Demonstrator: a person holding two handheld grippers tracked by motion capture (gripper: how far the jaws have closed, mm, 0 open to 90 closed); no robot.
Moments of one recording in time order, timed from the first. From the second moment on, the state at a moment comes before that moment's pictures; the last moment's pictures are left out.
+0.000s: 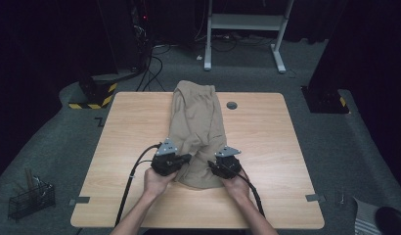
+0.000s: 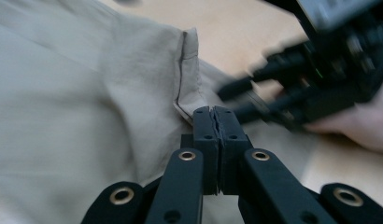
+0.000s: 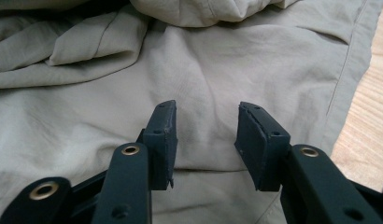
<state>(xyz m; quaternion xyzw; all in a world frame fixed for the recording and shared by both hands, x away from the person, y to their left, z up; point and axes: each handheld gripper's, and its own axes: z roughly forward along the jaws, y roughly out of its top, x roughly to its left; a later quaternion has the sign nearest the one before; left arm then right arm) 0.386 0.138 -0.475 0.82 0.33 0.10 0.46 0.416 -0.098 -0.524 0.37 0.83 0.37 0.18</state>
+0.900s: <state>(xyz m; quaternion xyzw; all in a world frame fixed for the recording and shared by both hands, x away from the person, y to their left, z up) 0.388 0.156 -0.499 0.80 0.40 0.16 0.41 0.420 -0.100 -0.524 0.39 0.83 0.36 0.19</state>
